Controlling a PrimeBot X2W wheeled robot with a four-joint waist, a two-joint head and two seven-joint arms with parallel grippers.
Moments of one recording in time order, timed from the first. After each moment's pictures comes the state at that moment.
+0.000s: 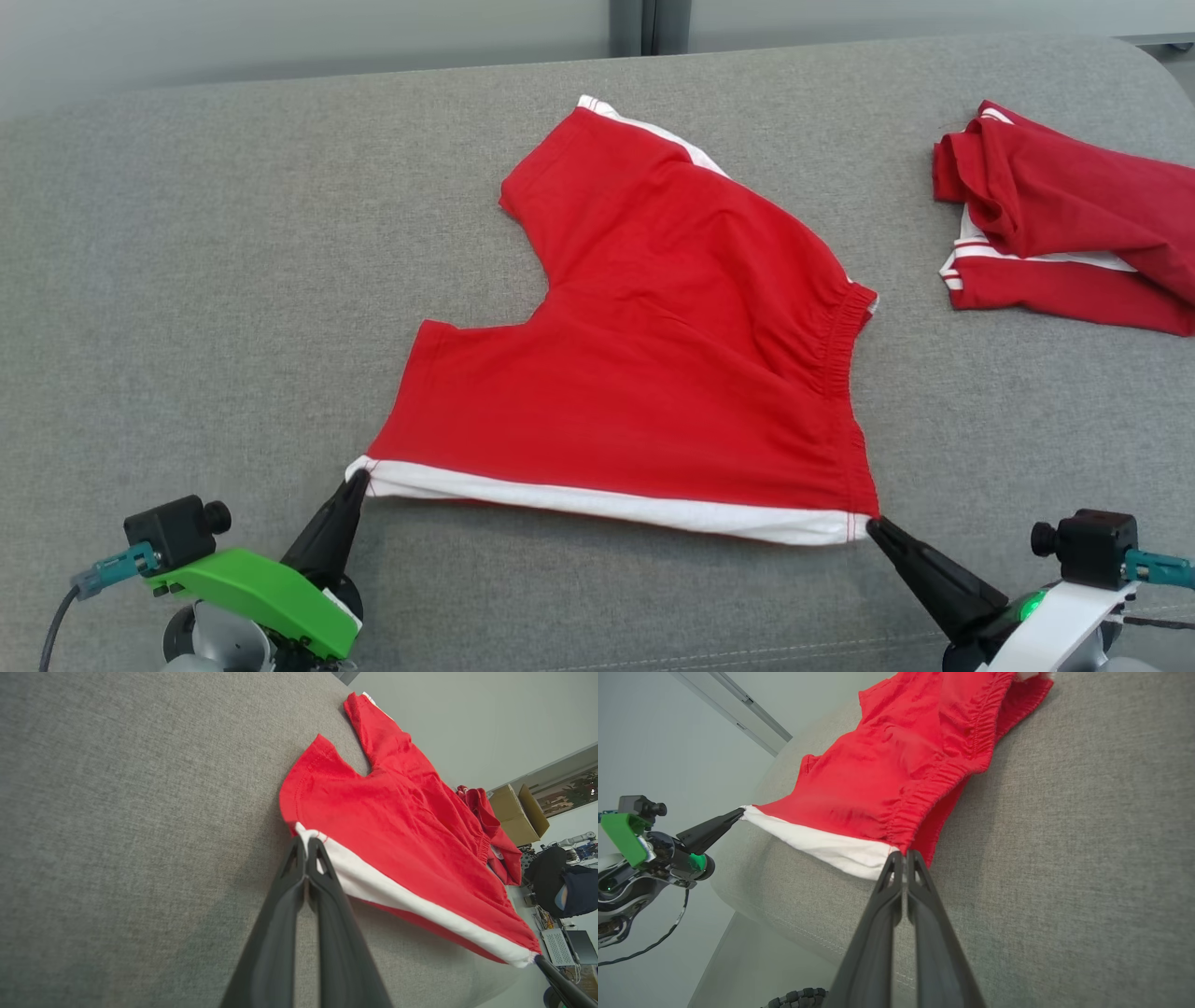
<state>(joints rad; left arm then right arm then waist) -0.05 0.28 -0.39 0.17 -1.09 -0.05 -0.02 0.05 -0.62 0.76 0.00 1.00 0.13 -0.25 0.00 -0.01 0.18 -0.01</state>
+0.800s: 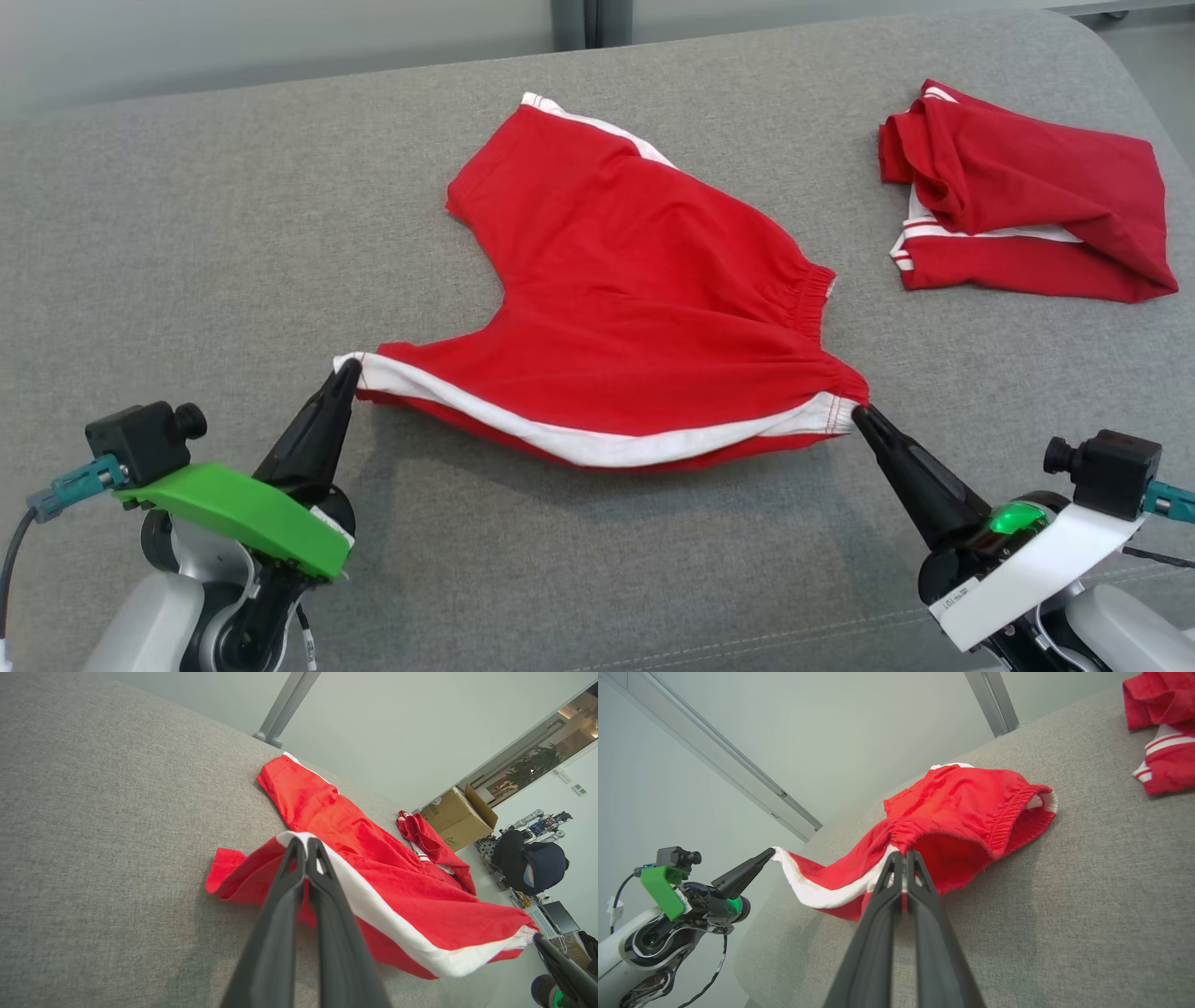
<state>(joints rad) -0.16 0.31 -0.36 0.02 -1.04 -0.03 -0.02 -0.01 -0.51 0.60 -0.11 1.01 0.13 -0.25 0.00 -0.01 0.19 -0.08</state>
